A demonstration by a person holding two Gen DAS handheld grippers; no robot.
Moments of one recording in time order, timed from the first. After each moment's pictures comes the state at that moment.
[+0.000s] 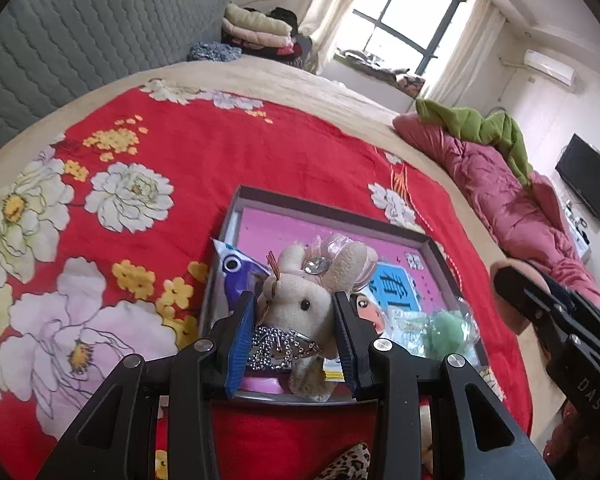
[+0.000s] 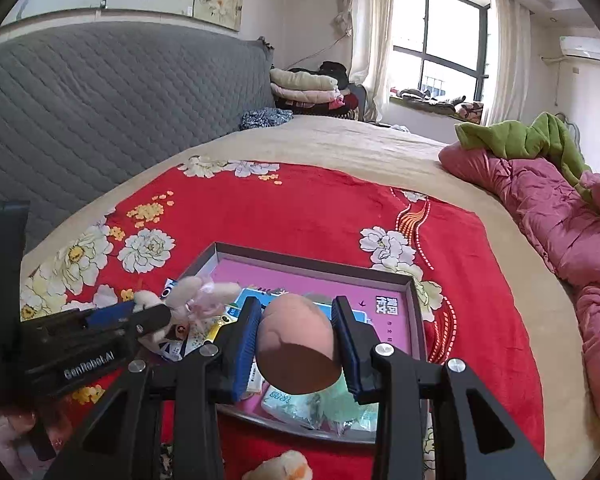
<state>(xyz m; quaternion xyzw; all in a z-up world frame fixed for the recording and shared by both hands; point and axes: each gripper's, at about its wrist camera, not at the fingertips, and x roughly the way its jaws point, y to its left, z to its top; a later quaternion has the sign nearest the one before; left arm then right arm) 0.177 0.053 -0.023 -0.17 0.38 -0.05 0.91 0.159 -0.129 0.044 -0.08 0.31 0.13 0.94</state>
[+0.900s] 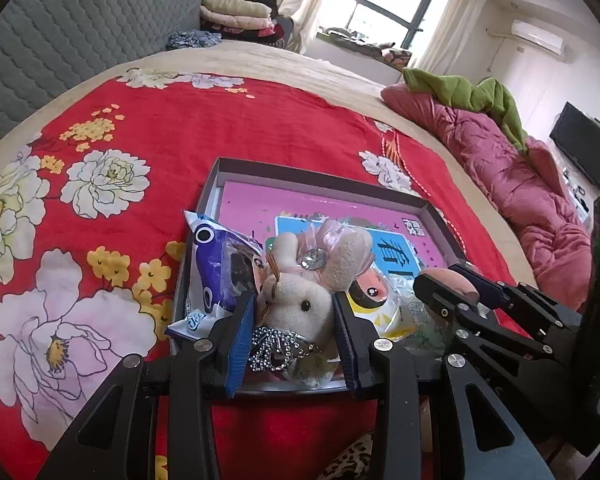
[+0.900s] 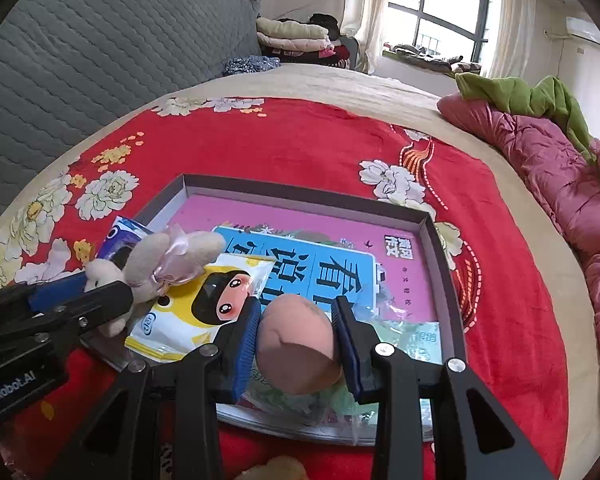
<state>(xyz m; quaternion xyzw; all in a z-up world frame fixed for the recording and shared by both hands) 0.185 0.038 -0.042 -0.13 0.40 -0.08 0.90 0.195 -0.125 -0.030 -0.09 0.39 0.09 0.91</state>
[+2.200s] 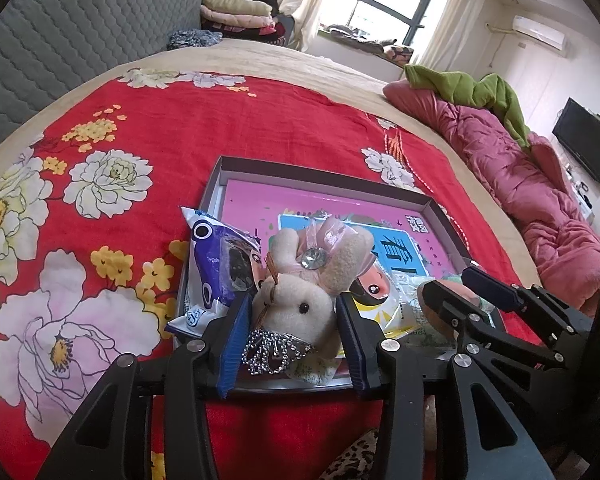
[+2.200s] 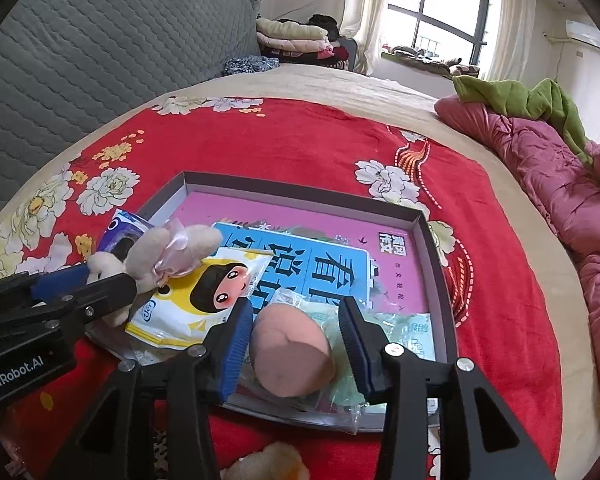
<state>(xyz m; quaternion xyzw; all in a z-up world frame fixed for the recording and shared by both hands) 0.188 0.039 -0.044 -0.13 0.41 -0.07 0.90 0.185 -0.128 -0.023 -0.10 0.38 0.09 0.91</state>
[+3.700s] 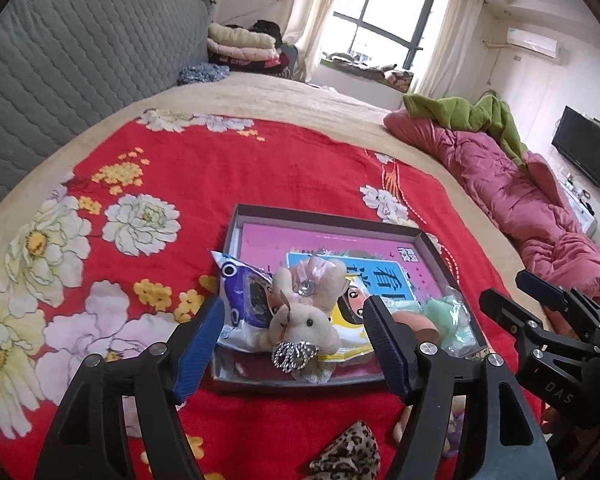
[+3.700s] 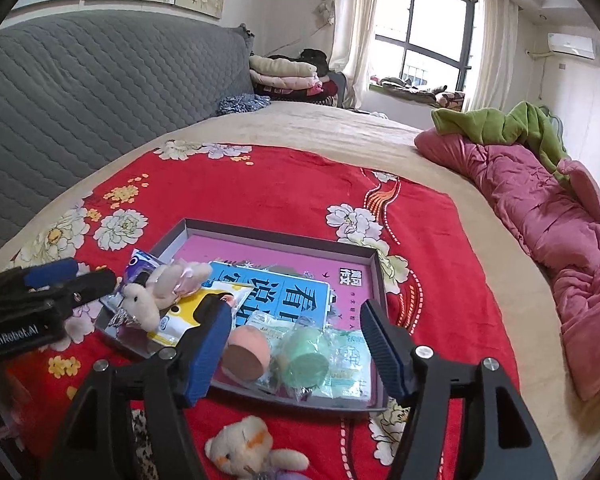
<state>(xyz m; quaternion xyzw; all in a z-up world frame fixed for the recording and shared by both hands) 0.149 0.048 0.011 -0.11 0.36 -0.05 0.93 0.140 -0.161 0.039 -0.09 0.32 0.09 0.94</state>
